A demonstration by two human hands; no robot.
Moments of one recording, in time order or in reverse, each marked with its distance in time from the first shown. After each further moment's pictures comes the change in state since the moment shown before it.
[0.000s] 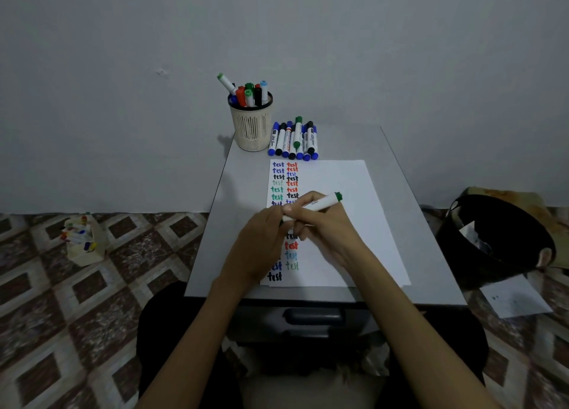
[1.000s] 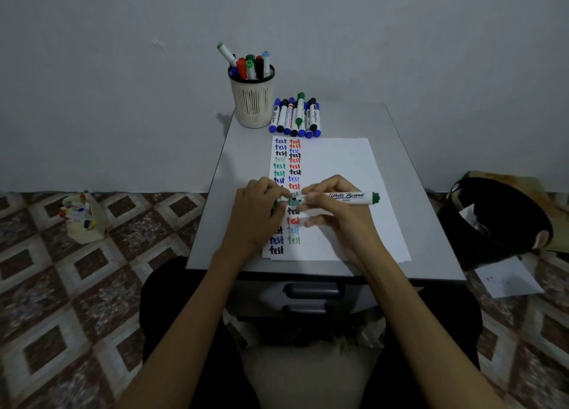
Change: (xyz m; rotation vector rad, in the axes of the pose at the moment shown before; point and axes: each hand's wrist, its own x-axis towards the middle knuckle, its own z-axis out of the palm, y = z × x) left_hand 0.006 -0.018 0.004 0.193 -0.024 -0.060; right_hand -0.034 0.009 -0.007 0.037 0.058 -0.170
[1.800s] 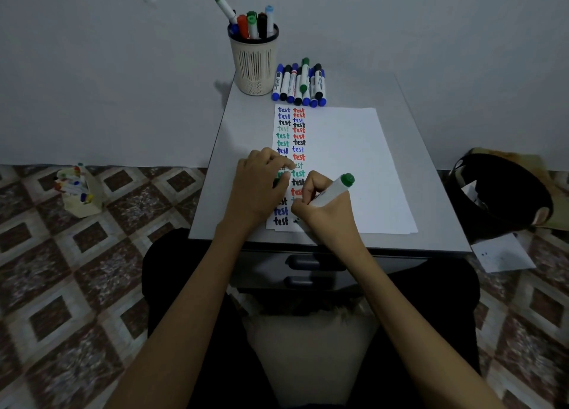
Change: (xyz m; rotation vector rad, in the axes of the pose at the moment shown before) left_hand -0.003 0.003 -0.002 0.008 -0.028 -0.062; right_hand -0.024 0.032 0.025 -0.563 0.056 -0.138
